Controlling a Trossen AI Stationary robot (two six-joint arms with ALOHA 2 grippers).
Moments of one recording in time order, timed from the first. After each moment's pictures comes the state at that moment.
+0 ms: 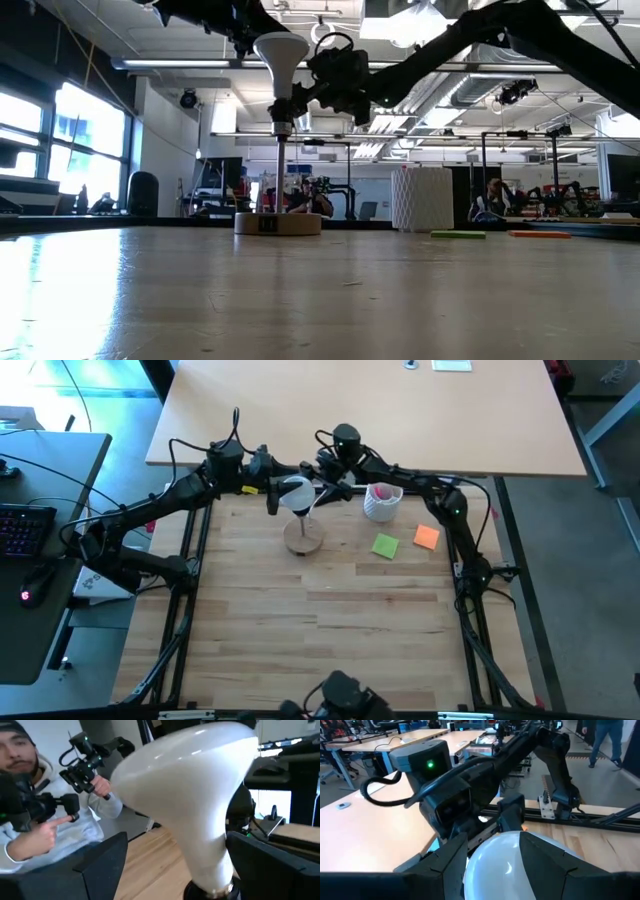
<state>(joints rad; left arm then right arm) 0.61 1.30 1.11 -0.12 0.32 0.16 -0.64 2.26 1.86 0.32 -1.54 0.09</state>
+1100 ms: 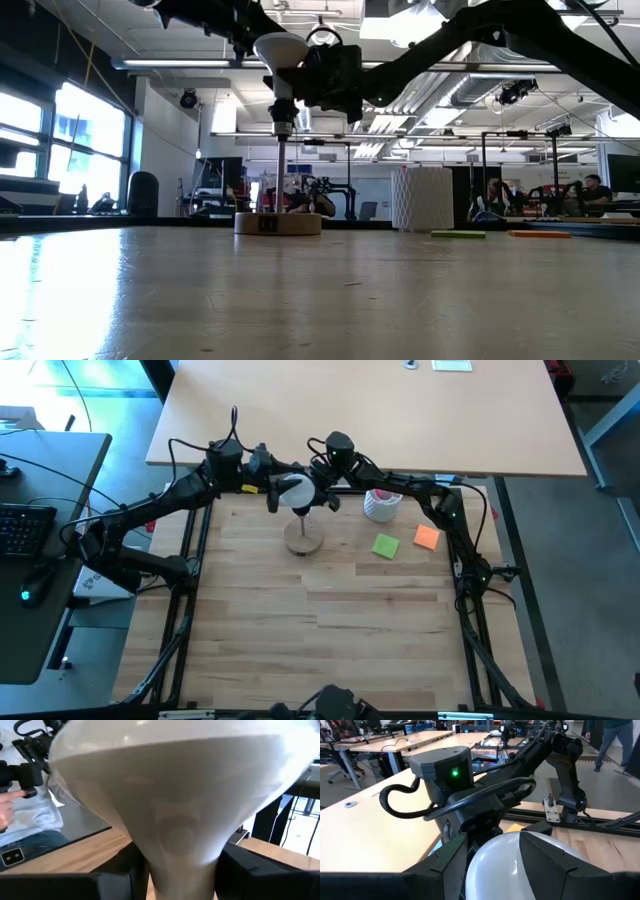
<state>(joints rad) 0.60 1.30 1.10 -0.09 0.31 0.14 -0.58 2.27 1.86 0.38 -1.36 -0.06</state>
